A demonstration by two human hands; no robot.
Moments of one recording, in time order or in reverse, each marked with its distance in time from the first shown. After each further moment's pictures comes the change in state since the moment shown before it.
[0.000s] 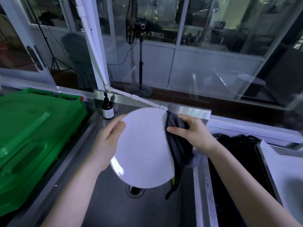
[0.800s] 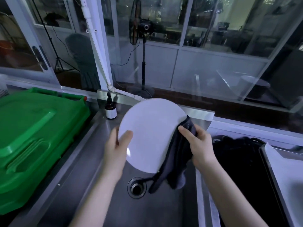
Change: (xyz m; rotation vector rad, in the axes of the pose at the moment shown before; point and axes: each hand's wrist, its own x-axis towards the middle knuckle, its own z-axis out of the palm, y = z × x) left_hand -0.016 -0.022 0.023 -0.100 0.255 -0.092; right_hand -0.018 0.021 0.035 0.521 0.403 0.205
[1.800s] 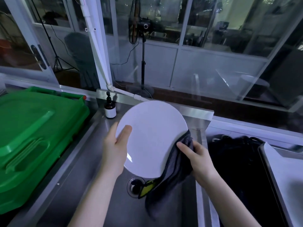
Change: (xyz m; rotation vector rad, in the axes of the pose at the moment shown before) left_hand -0.001 0.013 0.006 0.042 0.042 0.088; right_hand -0.030 0.022 -0.022 -0.021 -0.130 0.202
